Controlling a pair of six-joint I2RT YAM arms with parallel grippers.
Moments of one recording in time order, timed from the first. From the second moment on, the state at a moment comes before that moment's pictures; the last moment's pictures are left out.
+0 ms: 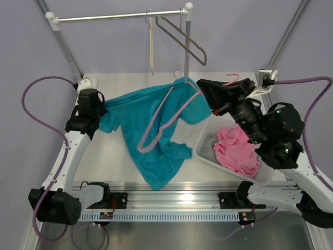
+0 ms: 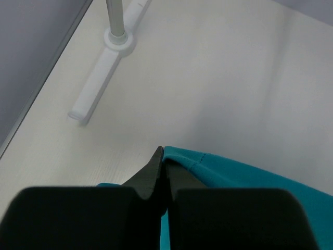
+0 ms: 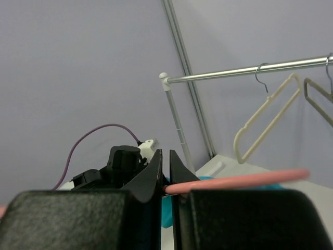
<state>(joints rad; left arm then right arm) -0.11 1.12 1.08 -0.51 -0.37 -0.35 0.96 0.97 1.41 0.04 0.19 0.27</state>
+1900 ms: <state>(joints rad) -0.26 0.67 0.99 -0.24 1.12 -0.36 0.95 0.85 1.10 -0.09 -0.96 0.35</state>
